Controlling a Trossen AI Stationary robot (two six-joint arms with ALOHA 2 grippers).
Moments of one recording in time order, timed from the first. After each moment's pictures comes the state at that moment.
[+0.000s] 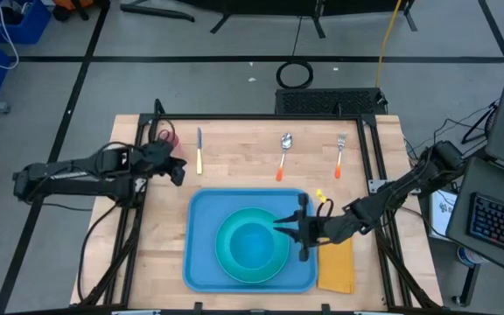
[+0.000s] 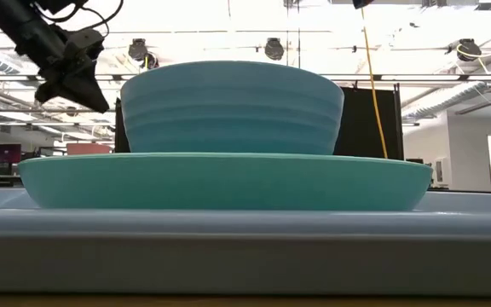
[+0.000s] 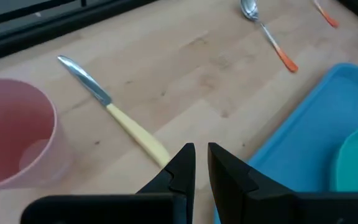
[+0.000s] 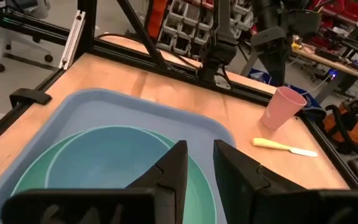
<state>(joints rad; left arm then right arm) 0.21 0.67 0.61 -0.70 -0.27 -0.61 0.55 1.39 0.82 0.26 0.60 -0.12</state>
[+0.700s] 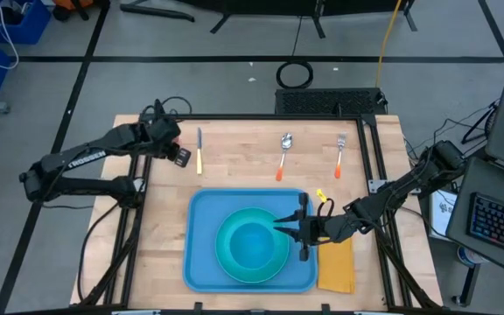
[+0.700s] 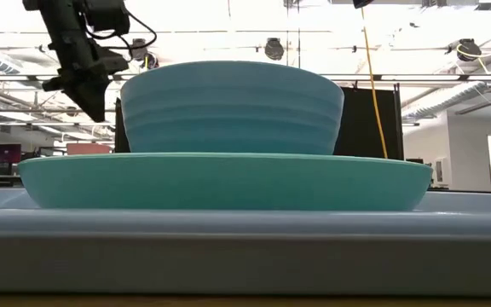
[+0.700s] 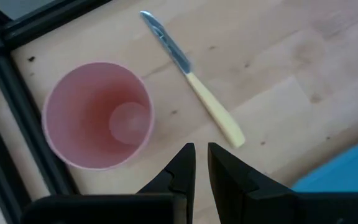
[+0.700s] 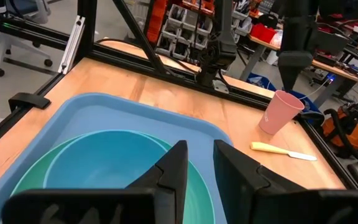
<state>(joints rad) 0.53 1.01 0.87 -0.99 -0.18 -0.50 0.55 1.38 0.81 0.27 0.60 -0.13</state>
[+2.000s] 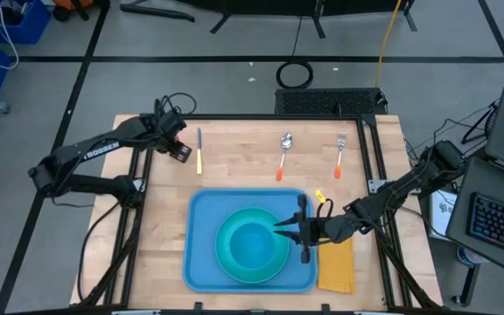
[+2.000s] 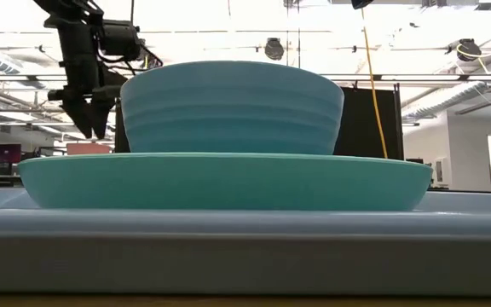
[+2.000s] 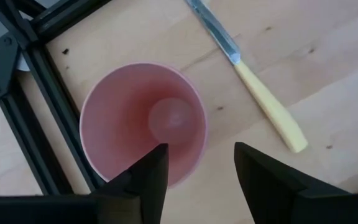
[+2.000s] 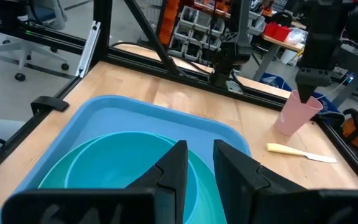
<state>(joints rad) 0.66 1.14 0.87 -0.99 -0.22 -0.37 0.54 1.39 0.81 0.27 0.54 -0.10</state>
